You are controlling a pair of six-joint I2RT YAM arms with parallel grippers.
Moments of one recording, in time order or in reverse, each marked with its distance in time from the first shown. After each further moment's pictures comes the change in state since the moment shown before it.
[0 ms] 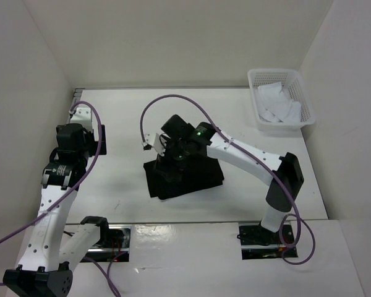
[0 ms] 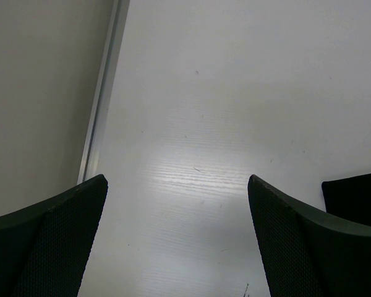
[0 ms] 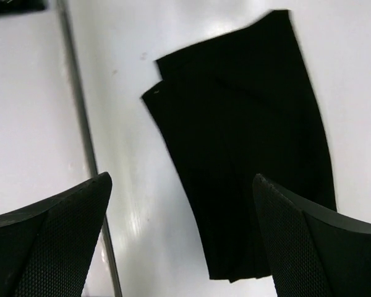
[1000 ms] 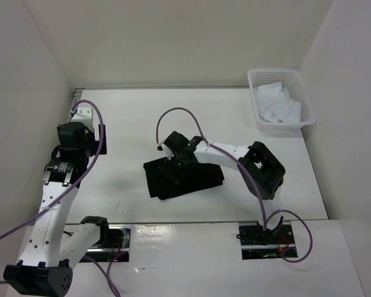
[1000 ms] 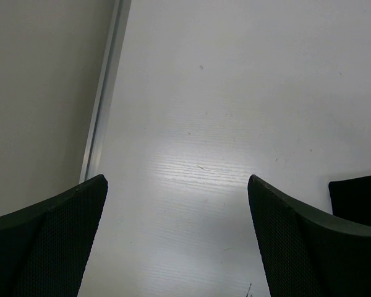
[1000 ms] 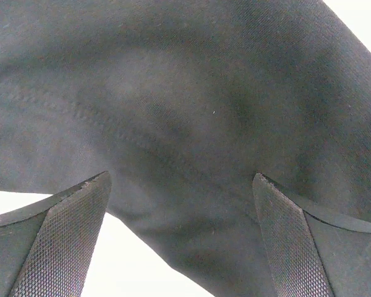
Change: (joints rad) left arm 0.000 0.027 0.000 0.000 -0.019 0.000; right arm -0.068 0.177 -0.279 0.311 0.290 0.440
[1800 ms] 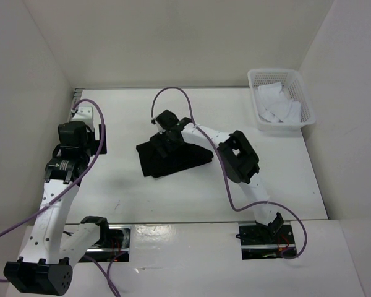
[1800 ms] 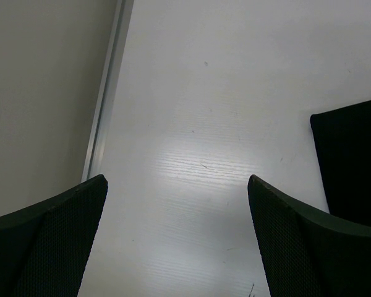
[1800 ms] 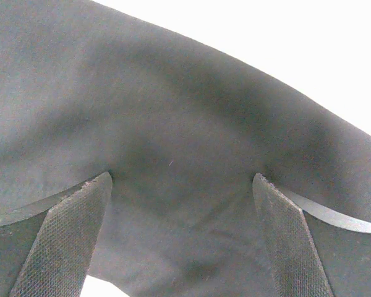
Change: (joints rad) left arm 0.000 0.020 0.000 0.000 -0.018 -0.001; right arm -0.101 0.357 0.478 0.008 0.102 0.040
